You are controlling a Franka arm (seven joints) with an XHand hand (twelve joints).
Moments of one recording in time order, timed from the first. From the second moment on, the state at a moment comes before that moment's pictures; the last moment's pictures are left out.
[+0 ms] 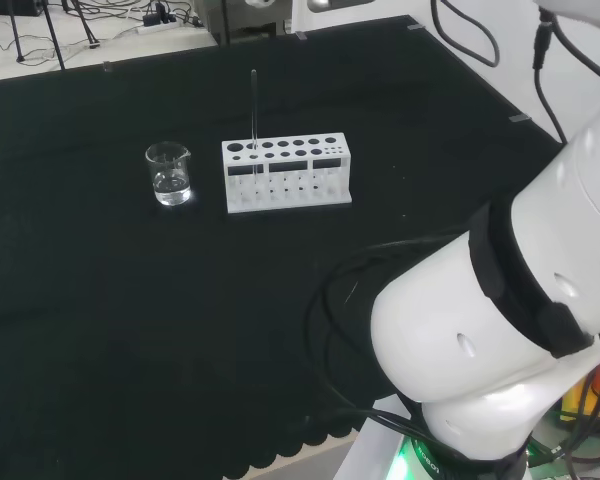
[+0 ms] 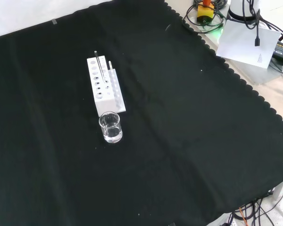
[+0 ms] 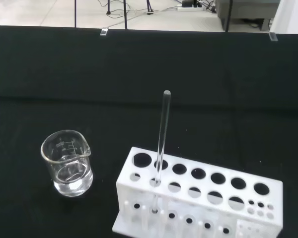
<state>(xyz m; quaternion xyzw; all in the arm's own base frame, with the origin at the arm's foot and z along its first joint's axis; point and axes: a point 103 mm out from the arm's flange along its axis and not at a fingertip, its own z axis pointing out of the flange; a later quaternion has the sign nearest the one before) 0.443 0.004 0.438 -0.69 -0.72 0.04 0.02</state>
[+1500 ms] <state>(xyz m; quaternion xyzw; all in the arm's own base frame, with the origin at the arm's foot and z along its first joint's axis) 0.555 -0.013 0.360 -0.67 -0.73 0.07 0.05</state>
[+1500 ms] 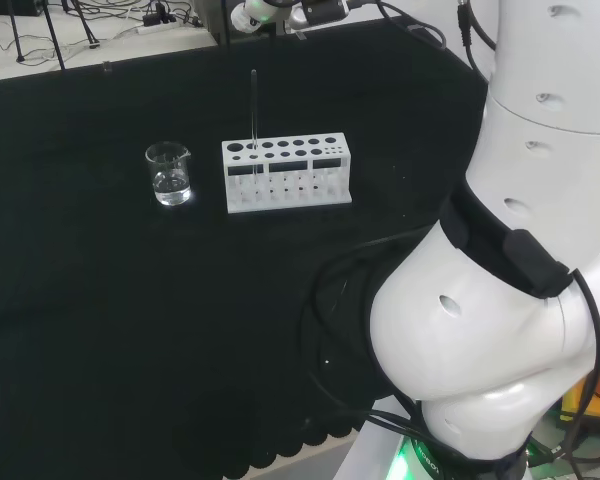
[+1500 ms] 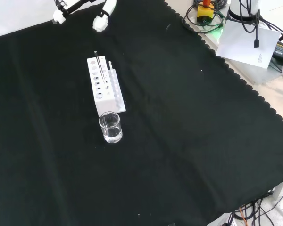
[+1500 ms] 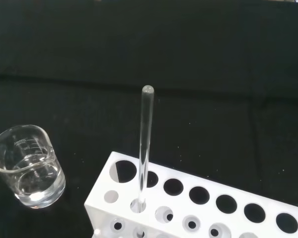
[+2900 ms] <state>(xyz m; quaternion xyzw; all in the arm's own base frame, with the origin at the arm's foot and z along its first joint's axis) 0.555 -0.010 0.295 -0.66 -0.74 0.10 0.09</state>
